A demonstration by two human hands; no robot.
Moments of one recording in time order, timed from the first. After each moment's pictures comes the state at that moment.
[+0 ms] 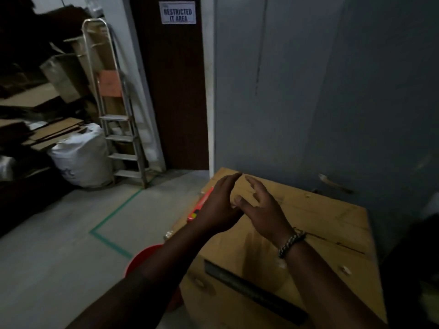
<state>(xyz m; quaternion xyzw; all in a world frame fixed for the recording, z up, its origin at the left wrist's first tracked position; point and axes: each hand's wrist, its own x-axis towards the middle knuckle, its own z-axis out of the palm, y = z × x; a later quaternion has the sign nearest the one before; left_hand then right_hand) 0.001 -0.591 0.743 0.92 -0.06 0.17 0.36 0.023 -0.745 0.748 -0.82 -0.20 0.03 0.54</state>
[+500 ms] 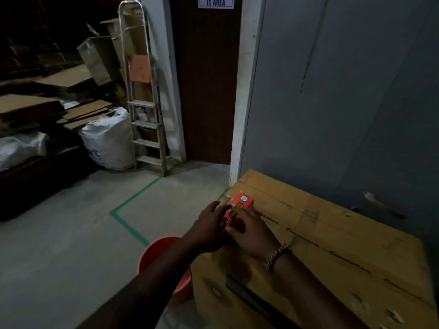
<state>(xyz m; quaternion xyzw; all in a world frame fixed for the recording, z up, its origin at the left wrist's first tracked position) -0.003 -0.485 0.680 0.95 0.08 -0.01 0.31 0.057 -0.646 0.680 -0.88 -0.28 0.14 0.37</state>
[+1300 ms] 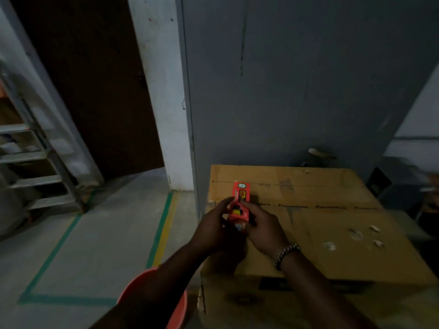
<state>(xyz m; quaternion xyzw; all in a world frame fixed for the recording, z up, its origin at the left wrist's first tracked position) 0.070 -0.408 0.643 0.88 -0.18 -0.05 0.45 0.042 -0.586 0.651 -0.89 0.01 -0.02 0.46</state>
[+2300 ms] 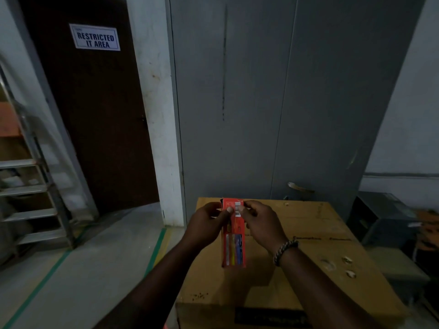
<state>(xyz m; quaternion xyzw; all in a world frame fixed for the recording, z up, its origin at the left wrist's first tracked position) 0.068 -0.464 0.736 0.85 -0.10 0.01 0.52 0.044 -0.638 0.749 -0.87 -0.01 -0.13 0.48</state>
